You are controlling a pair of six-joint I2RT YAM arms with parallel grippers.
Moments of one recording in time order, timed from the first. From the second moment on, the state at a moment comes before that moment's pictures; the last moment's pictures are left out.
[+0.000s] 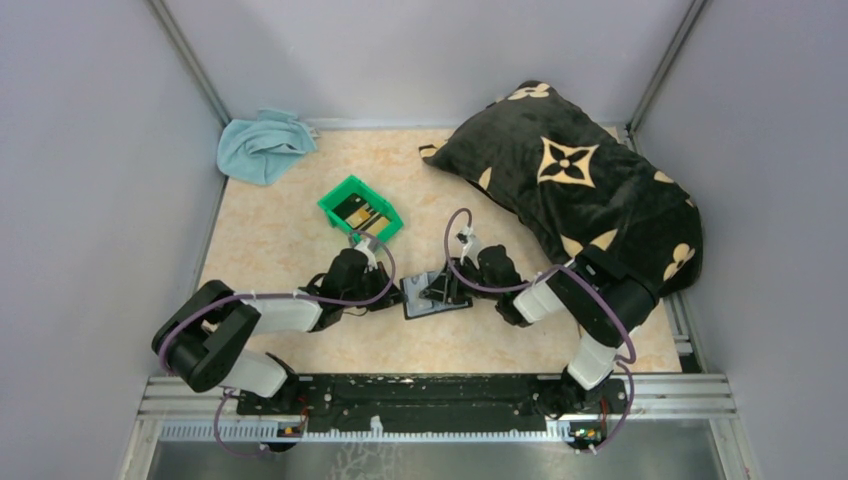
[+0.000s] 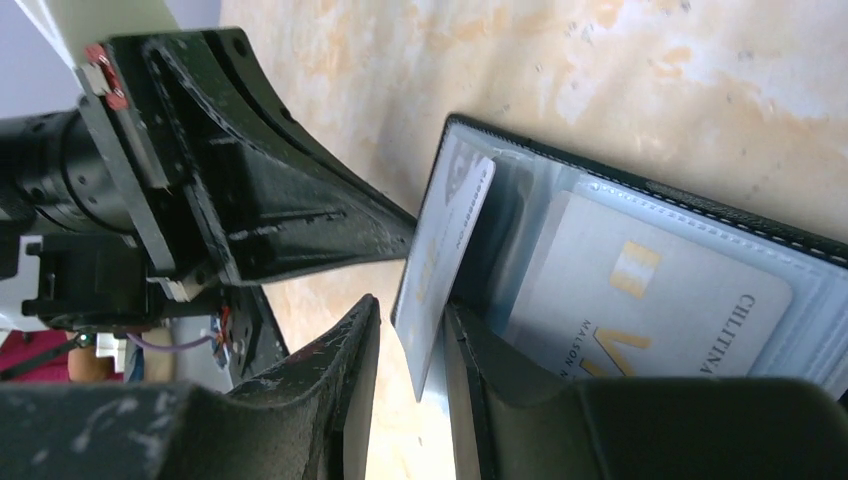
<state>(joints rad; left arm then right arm) -0.66 1.44 0.38 0.39 0.19 -0.83 0.70 1.70 0.42 0.86 -0.45 0.81</state>
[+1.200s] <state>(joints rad) -0.67 1.44 0.36 0.43 0.18 -0.83 0.62 1.59 0.42 0.71 -0.44 0.74</state>
